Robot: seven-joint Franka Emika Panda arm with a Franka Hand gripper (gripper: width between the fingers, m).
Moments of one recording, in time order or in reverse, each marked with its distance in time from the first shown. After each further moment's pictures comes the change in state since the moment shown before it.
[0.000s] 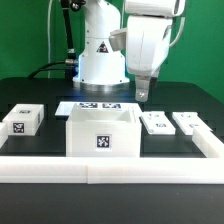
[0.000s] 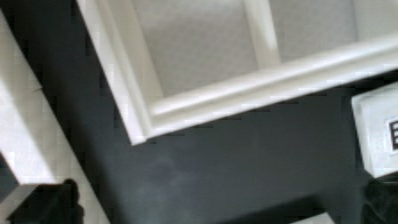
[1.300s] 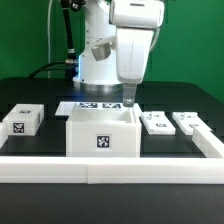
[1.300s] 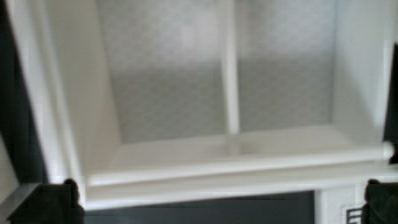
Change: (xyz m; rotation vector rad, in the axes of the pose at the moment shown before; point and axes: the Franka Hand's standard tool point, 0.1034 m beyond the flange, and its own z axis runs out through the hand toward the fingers) arm -0.037 -0.029 0.023 -0.029 0.019 -0.186
